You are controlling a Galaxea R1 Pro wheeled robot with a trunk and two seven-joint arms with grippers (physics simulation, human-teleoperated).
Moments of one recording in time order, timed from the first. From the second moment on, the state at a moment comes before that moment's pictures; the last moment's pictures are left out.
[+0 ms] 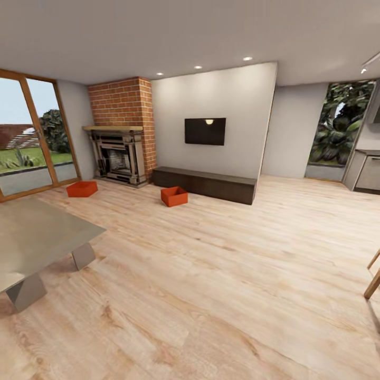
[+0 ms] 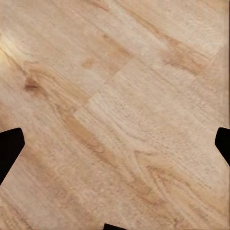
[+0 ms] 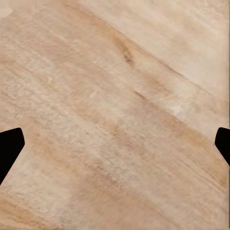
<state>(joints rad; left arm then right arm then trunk) -0.06 0.04 0.16 -0.18 0.12 -0.53 -0.03 -0.11 -0.07 0.01 -0.29 0.14 -0.36 -0.08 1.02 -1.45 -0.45</state>
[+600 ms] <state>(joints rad) -0.06 0.04 0.16 -0.18 0.12 -0.53 -0.03 -0.11 -0.07 0.01 -0.29 0.14 -0.36 -0.08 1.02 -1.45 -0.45</state>
